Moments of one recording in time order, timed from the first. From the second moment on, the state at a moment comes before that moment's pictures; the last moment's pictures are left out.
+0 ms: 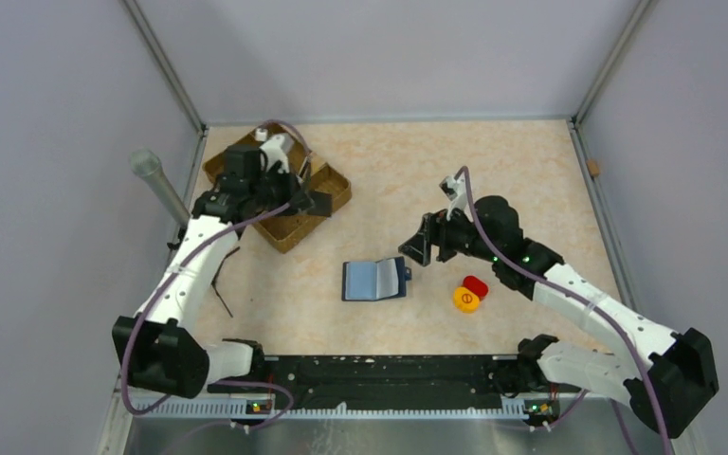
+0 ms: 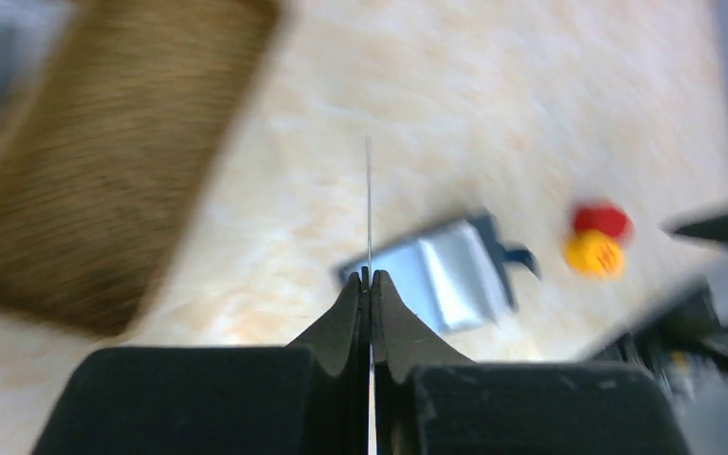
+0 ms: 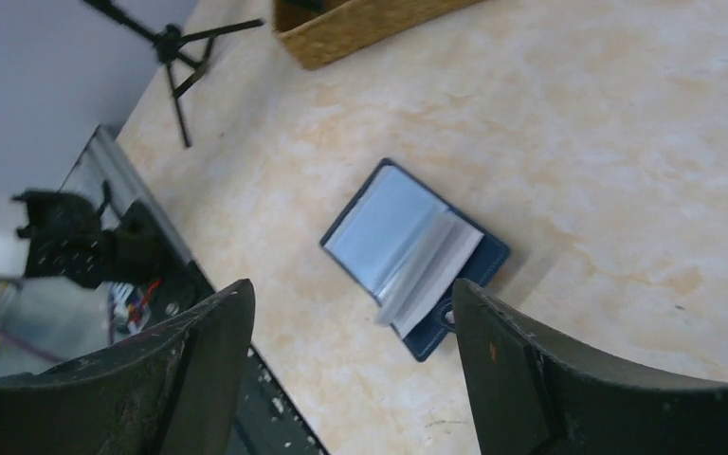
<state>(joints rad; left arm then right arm) -0.12 1.26 1.16 -0.56 0.33 -0.27 0.65 1.02 0.75 -0.13 -0.24 0.43</state>
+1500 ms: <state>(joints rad) -0.51 1.16 0.96 -0.46 0.84 -0.27 0.77 1.23 0.82 -0.02 -0.60 0.56</state>
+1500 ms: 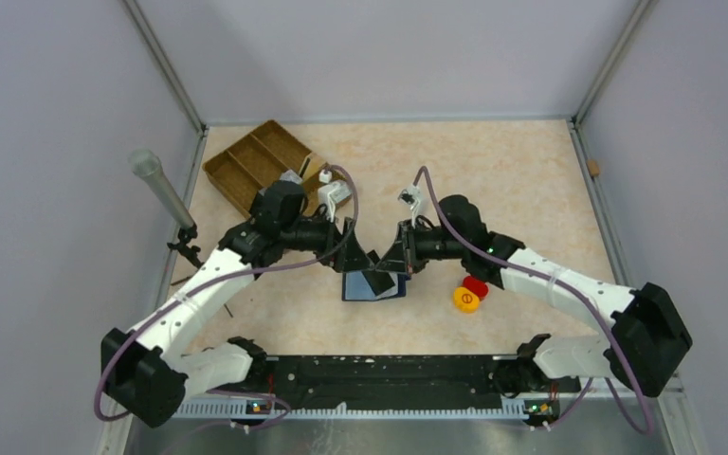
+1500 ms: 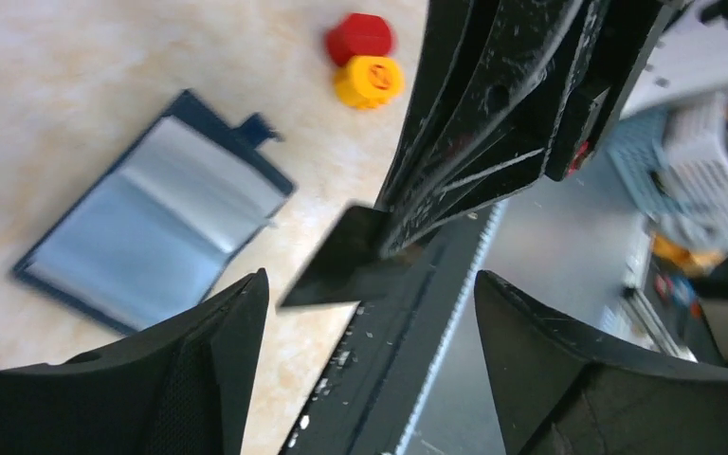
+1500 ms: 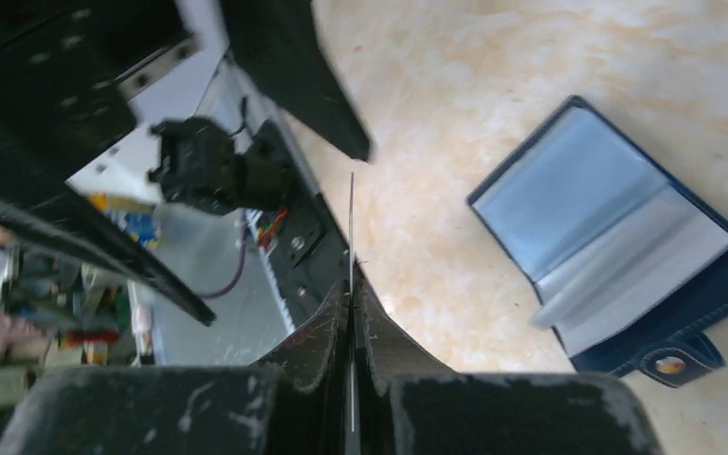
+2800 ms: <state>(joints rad) -0.59 1.35 0.56 -0.05 0.10 -0.81 0.89 1.48 0.60 0.19 0.12 0.98</state>
